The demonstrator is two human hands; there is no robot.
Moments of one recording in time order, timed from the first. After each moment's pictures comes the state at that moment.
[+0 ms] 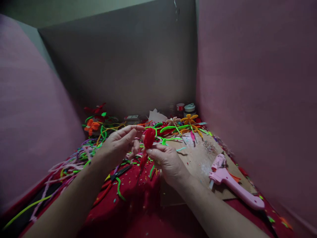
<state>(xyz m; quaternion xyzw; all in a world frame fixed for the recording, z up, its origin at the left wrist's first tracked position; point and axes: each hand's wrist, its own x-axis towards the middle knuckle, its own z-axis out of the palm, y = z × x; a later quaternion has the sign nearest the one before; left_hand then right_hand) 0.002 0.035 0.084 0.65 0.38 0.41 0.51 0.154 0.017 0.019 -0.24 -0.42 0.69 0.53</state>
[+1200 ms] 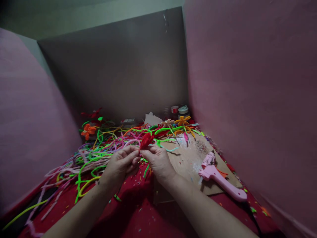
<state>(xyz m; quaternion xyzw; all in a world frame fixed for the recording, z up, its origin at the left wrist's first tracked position) 0.020 0.012 0.037 0.51 0.40 0.47 0.60 0.145 0.026 0.003 -0.26 -0.45 0.62 0.59</state>
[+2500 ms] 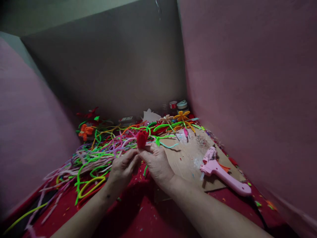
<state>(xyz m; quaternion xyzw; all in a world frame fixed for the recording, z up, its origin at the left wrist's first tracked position) 0.016 0.015 0.012 0.73 0.47 0.44 0.25 0.138 0.027 -0.010 -0.26 -0.47 0.56 0.63</state>
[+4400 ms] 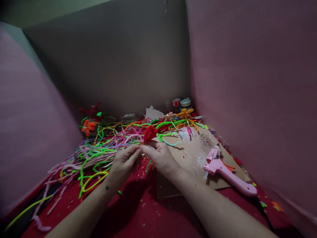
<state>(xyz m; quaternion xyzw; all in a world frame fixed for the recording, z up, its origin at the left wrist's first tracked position) 0.013 0.018 0.014 0.65 0.47 0.45 0.39 0.148 0.032 -0.005 -0.23 -0.52 0.60 0.57</state>
